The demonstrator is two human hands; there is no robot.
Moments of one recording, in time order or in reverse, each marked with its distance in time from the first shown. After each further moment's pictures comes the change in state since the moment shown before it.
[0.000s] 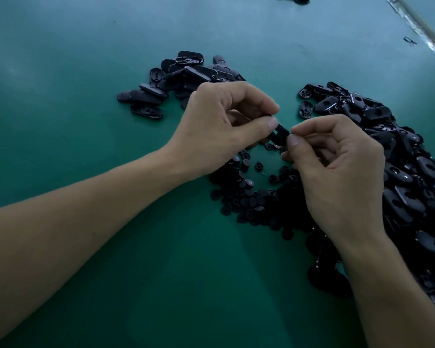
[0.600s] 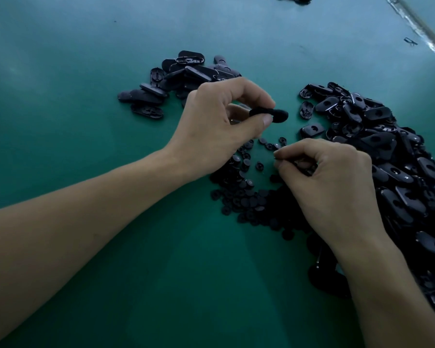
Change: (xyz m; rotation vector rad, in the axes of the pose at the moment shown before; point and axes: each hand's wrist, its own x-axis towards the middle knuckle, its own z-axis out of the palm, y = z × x) left_hand 0.002 -0.004 -0.001 0.081 0.047 -0.007; right_hand -0.003 0.005 -0.001 -0.346 -0.134 -0.019
